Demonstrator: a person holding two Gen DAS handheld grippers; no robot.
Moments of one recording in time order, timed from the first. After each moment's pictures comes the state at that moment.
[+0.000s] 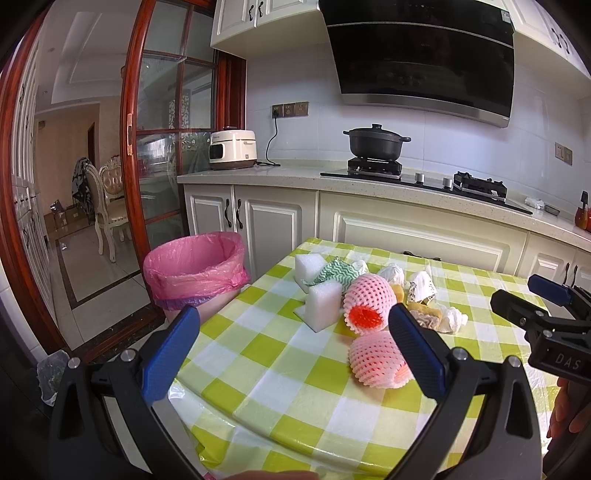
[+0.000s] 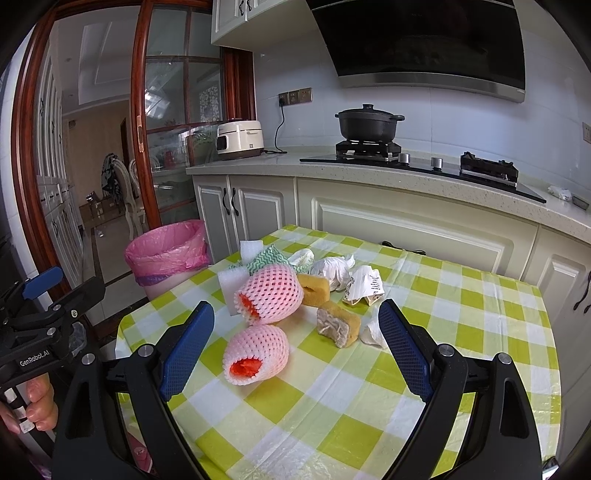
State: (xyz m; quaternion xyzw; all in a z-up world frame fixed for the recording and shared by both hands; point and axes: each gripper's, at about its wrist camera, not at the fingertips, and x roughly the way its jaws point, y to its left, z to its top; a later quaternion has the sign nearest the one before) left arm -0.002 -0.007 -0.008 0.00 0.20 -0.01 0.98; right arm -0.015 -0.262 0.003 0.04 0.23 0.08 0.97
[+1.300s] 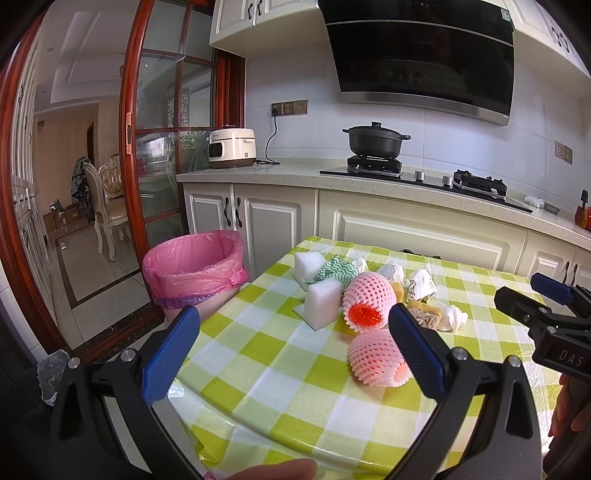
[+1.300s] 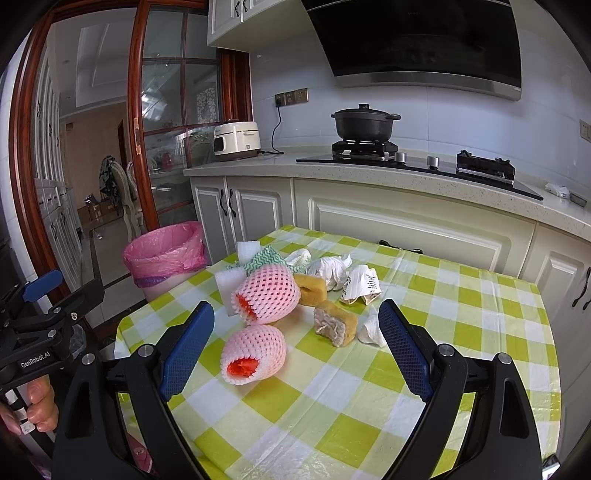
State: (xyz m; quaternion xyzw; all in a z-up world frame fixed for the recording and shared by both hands) left arm -0.005 -0.011 -0.005 0.01 0.20 -0.02 0.98; right arm -0.016 -0.264 0.000 0.04 0.24 0.08 0.97
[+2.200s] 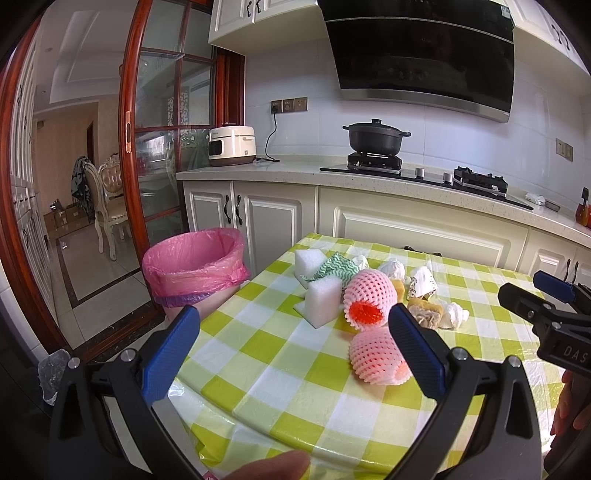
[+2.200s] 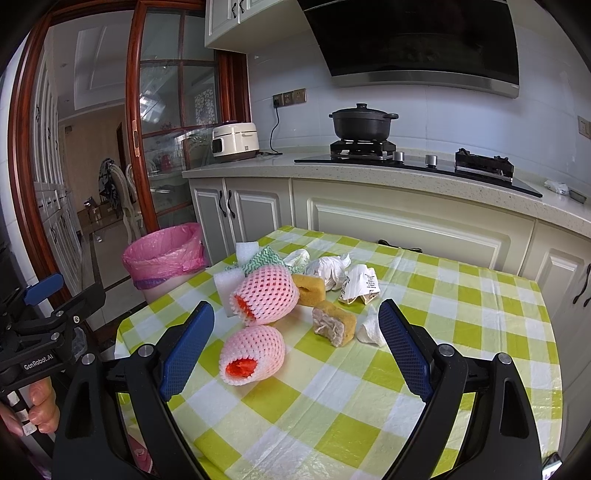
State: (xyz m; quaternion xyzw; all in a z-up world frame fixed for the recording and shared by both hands) left arm -0.005 -0.010 -0.007 0.01 0.20 -0.02 0.98; right arm -0.016 -0.265 -0.001 0.04 0.23 0.08 0.97
